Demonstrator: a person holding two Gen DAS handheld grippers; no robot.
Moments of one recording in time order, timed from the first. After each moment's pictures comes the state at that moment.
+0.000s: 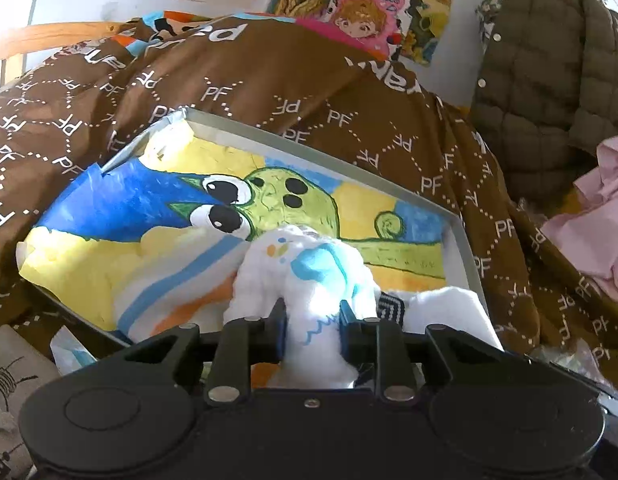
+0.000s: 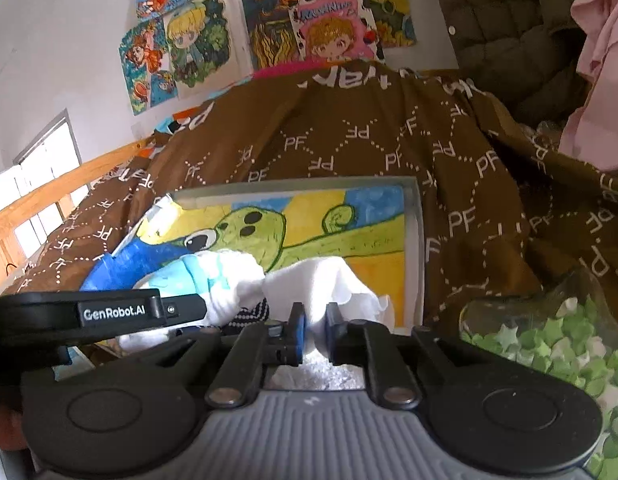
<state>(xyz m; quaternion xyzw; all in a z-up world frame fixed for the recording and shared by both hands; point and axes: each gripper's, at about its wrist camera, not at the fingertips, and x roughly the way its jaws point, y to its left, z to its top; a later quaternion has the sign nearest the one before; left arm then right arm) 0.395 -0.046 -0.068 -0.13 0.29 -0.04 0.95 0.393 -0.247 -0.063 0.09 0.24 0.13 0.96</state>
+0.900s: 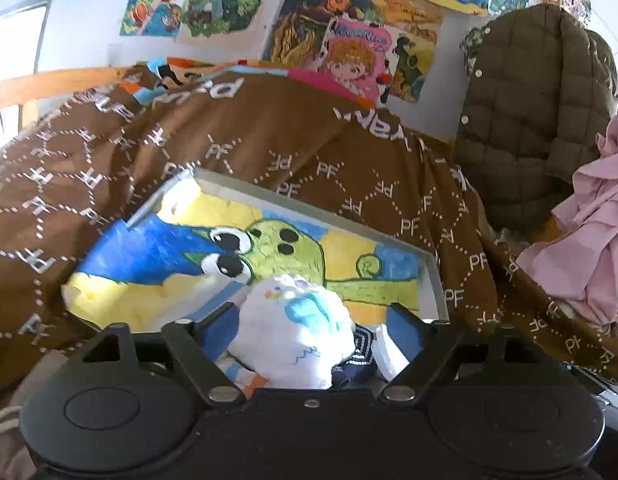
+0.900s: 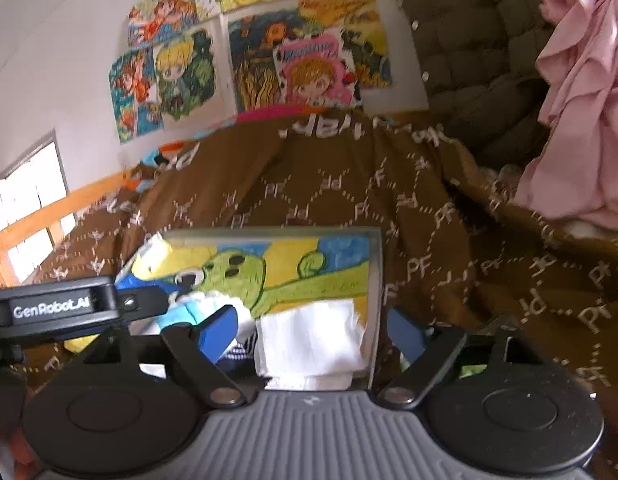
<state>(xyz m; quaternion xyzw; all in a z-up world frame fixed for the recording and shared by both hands) 0.349 -0.046 -0.015 -0.12 0.24 -0.03 0.96 0.352 -0.265 -0.021 0.08 0.19 0.09 0.97</state>
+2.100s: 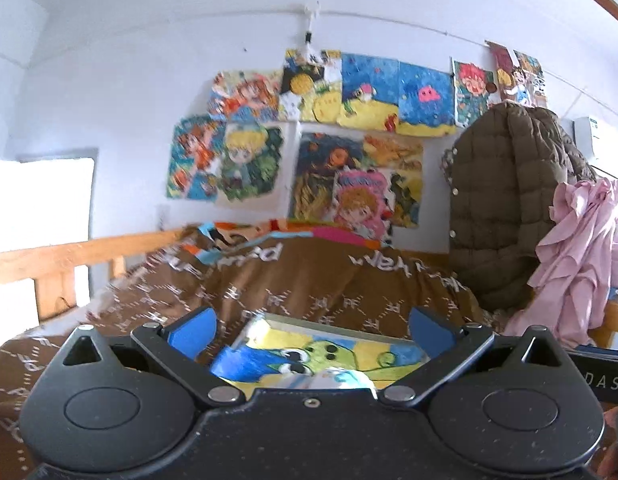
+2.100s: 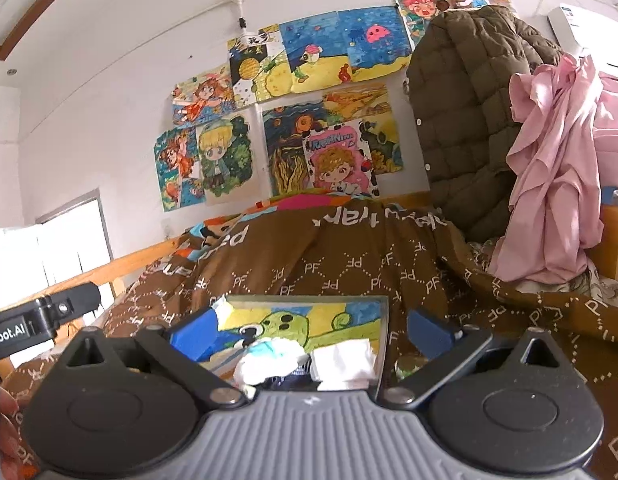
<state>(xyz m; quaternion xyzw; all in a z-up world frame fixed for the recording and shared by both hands) 0.135 -0.047 0.058 -0.04 0.03 0.04 1.00 0.193 -0.282 0.042 0.09 0.09 0.11 0.98</state>
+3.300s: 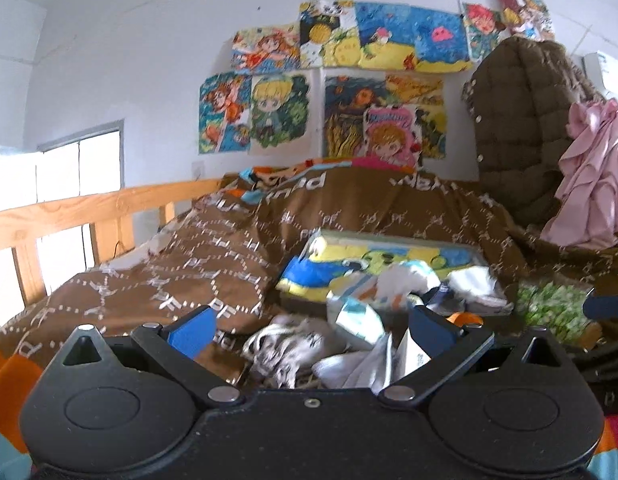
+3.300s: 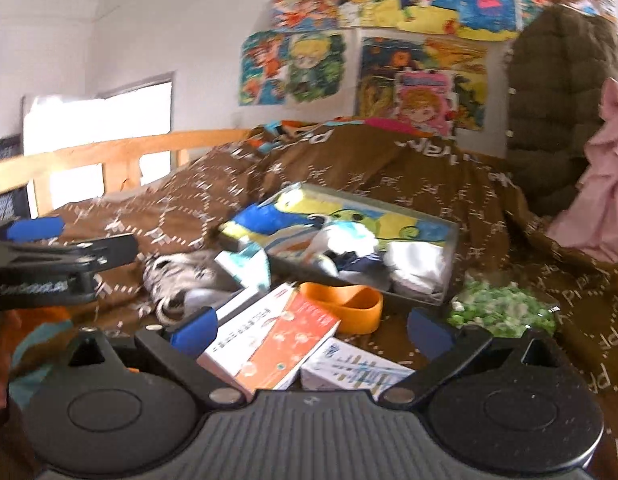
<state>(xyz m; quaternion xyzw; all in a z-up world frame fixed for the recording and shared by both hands) 0.077 0.011 -0.022 0.01 0.12 0.07 0.99 0.133 -0.195 -0.025 -0.07 0.17 0.20 0.96</state>
